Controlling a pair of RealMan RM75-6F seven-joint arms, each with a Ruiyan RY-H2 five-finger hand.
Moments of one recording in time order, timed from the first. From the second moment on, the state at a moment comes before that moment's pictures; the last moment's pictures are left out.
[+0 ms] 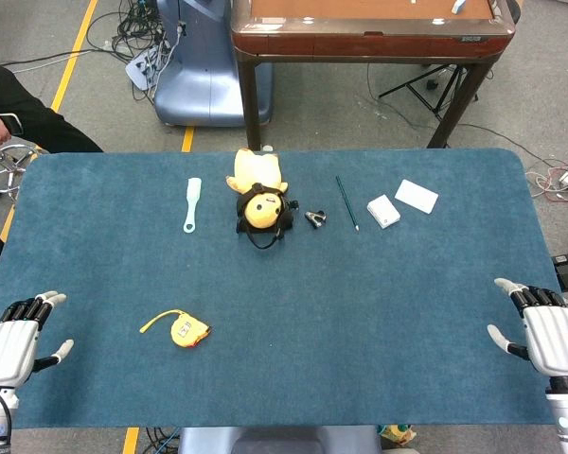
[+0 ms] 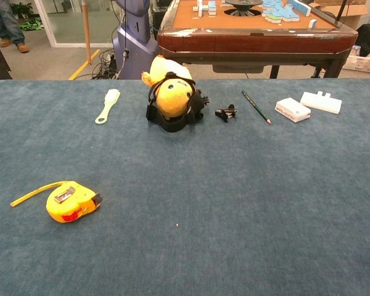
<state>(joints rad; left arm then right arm) -0.11 -1.19 -0.05 -1.60 1.46 1.46 0.14 0.07 -1.09 0.06 -1.67 -1.48 1.48 -0.15</state>
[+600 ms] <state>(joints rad) -0.22 -1.21 -0.04 -1.55 1.54 1.33 0.05 0.09 -0.97 0.14 -1.77 -1.43 1.50 -0.16</state>
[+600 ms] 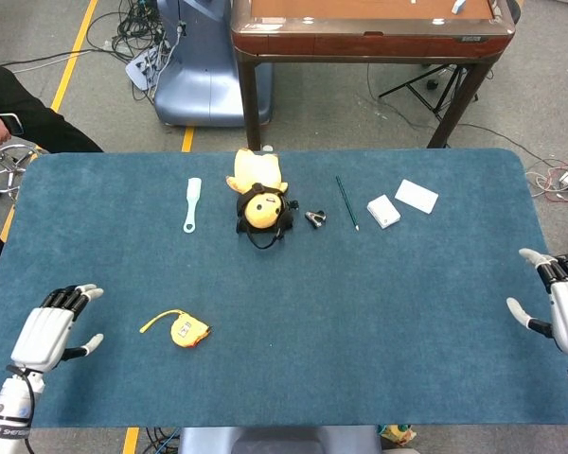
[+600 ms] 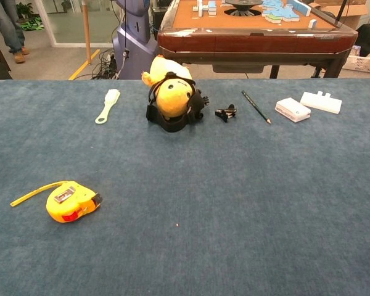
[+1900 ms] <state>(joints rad) -0.59 -1.36 0.03 -1.43 1.60 0.89 0.08 0.08 -0.96 0.11 -1.78 -1.41 1.49 -0.16</state>
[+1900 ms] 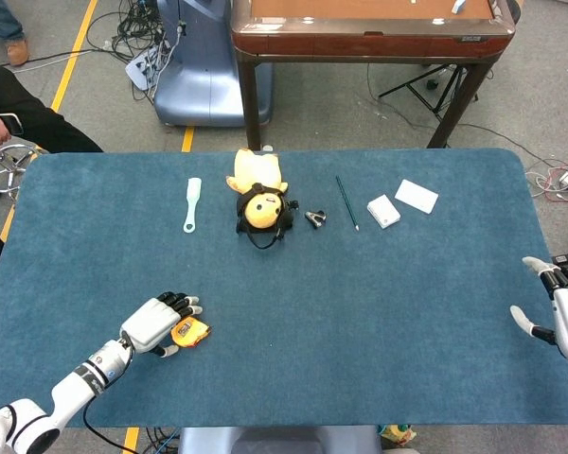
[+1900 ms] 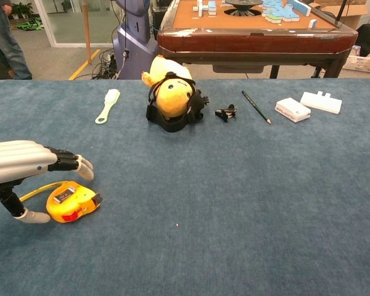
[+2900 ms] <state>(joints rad) -0.59 -1.42 0.06 -1.32 1.58 0.96 -0.21 0.11 -0.94 0.11 -1.83 -1.42 1.43 -0.21</state>
